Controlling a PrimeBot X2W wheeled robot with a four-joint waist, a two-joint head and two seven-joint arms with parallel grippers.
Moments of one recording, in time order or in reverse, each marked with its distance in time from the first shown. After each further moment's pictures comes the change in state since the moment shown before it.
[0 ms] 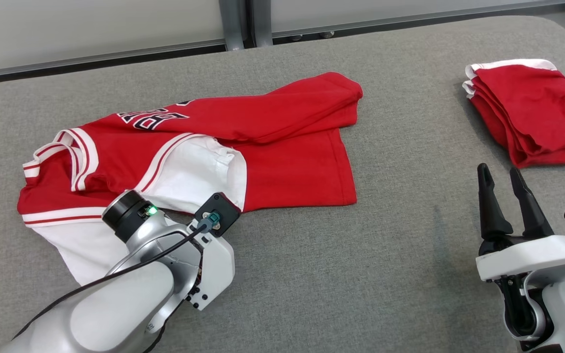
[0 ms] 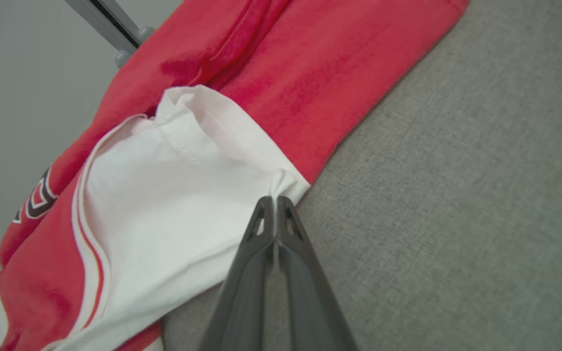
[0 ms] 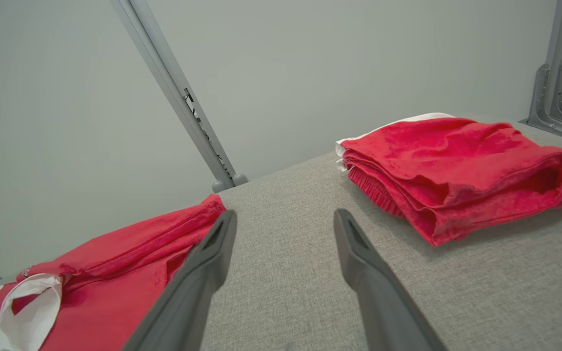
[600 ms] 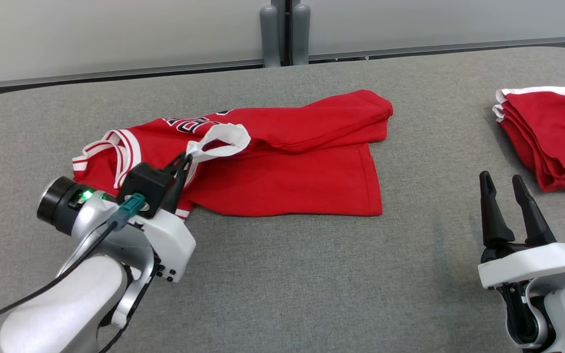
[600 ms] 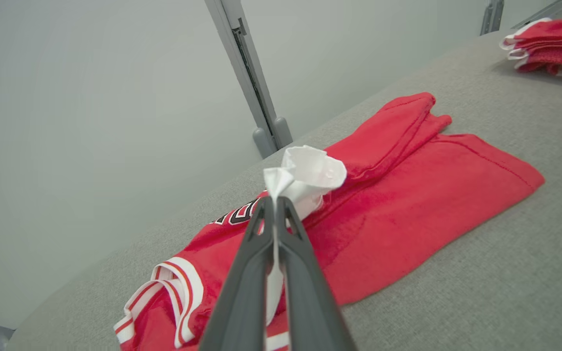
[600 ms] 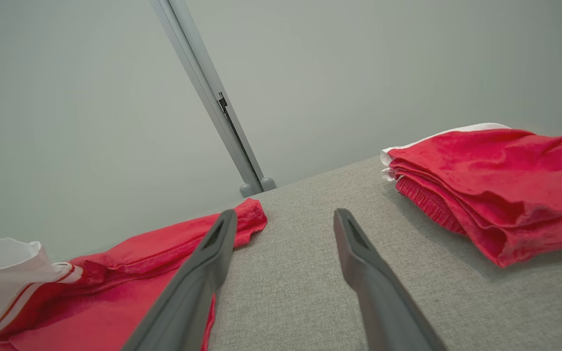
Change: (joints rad) left arm 0.077 0.134 0.187 -0.239 -0.071 0.175 -0.160; right arm 0.025 -0.003 -0.012 -0.003 -0.012 0.000 -0.002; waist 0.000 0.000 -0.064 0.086
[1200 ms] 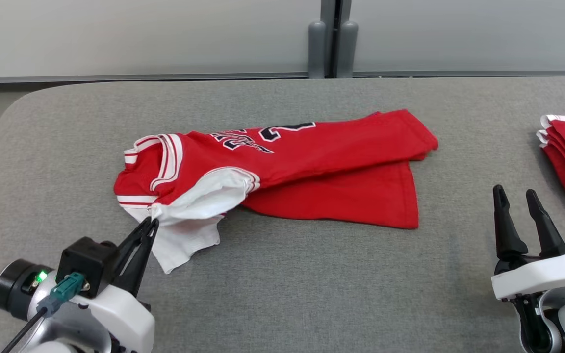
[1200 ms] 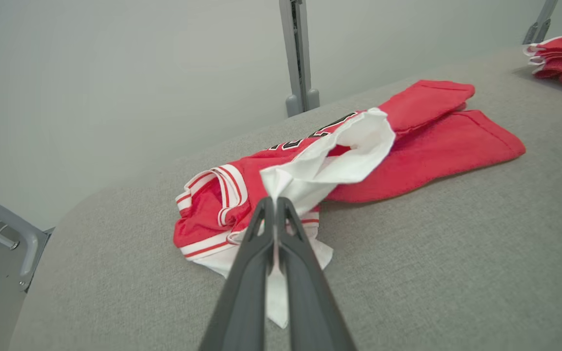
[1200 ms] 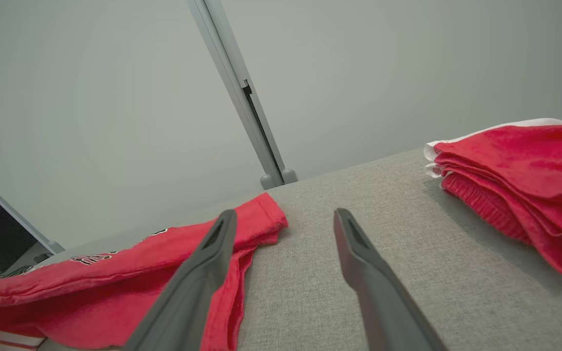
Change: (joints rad) left arm 0.289 0.218 0.090 -0.334 -0.119 0.133 -0.065; right arm 0.045 -0.020 -0.034 0.000 -0.002 0.000 0.013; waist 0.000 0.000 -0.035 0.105
